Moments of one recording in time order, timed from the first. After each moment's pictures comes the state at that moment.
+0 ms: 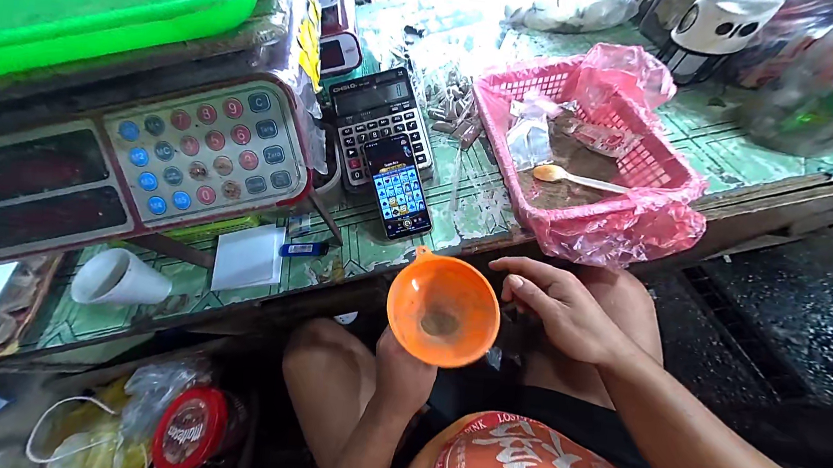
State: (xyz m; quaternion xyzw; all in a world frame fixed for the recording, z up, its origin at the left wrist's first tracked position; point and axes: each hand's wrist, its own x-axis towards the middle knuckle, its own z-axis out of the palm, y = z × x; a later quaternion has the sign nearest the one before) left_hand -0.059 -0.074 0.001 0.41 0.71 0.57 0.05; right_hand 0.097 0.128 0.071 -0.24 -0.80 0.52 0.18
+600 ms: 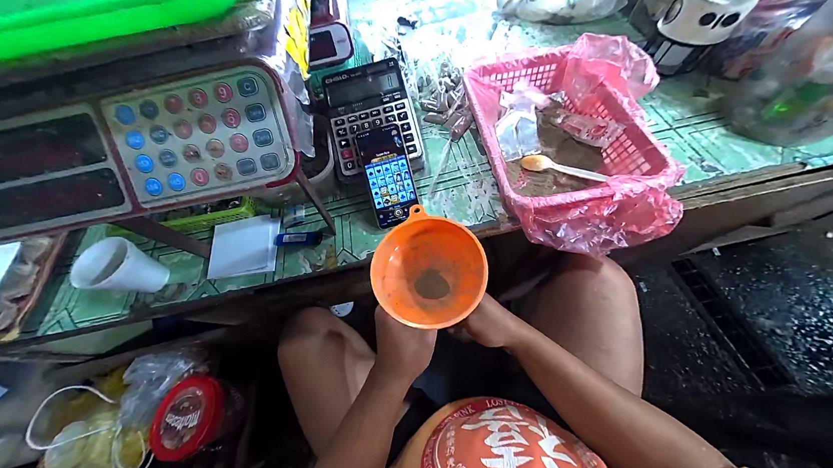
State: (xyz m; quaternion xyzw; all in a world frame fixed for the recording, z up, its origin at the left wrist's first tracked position) left_hand -0.058 -0.042 0.019 0.38 0.66 0.64 0.07; right_hand 0.052 0.095 -0.010 -0.15 -0.68 0.72 0.06
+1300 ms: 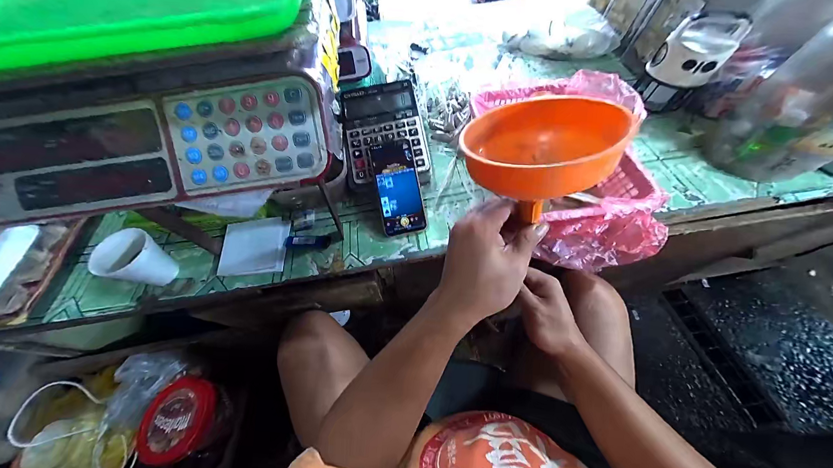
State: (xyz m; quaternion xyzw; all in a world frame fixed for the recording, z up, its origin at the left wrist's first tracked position) left_hand -0.040 0.053 0.149 0.54 0.60 0.58 0.11; right_hand 0.098 0.121 0.032 -0.21 -0.68 0.61 0.36
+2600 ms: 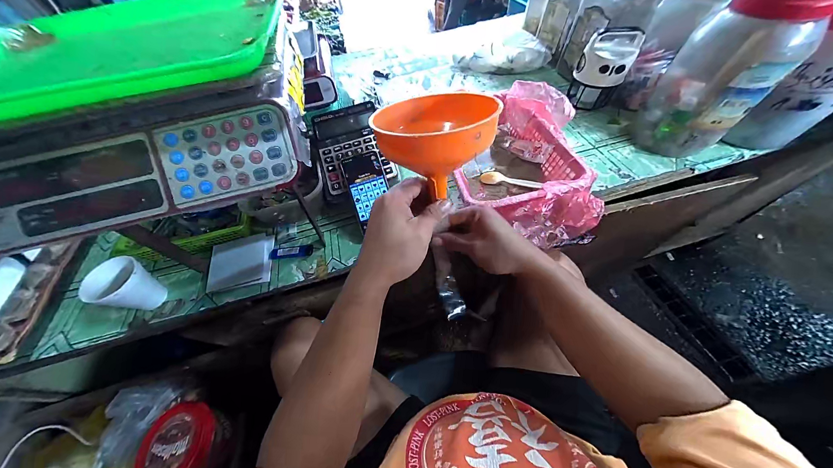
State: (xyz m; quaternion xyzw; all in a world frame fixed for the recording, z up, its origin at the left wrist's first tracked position) left_hand -0.085 0.019 0.183 0.56 0.61 0.52 0.17; right_hand 0.058 0.145 0.125 -0.10 -0.82 0.51 0.22
